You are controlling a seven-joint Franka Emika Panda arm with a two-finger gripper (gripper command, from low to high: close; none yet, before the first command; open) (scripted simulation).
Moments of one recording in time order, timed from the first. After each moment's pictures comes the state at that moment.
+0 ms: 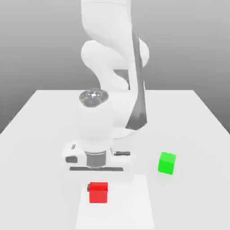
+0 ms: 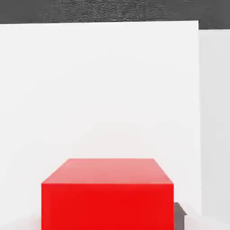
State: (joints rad) arm -0.08 0.27 -0.03 -2.70 0.05 2.97 0.64
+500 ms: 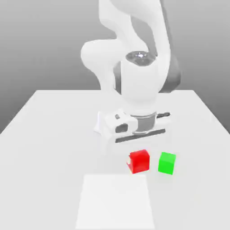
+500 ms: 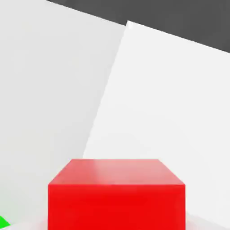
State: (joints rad) arm 0.25 -0.19 0.11 -2.89 0.11 2.71 0.51
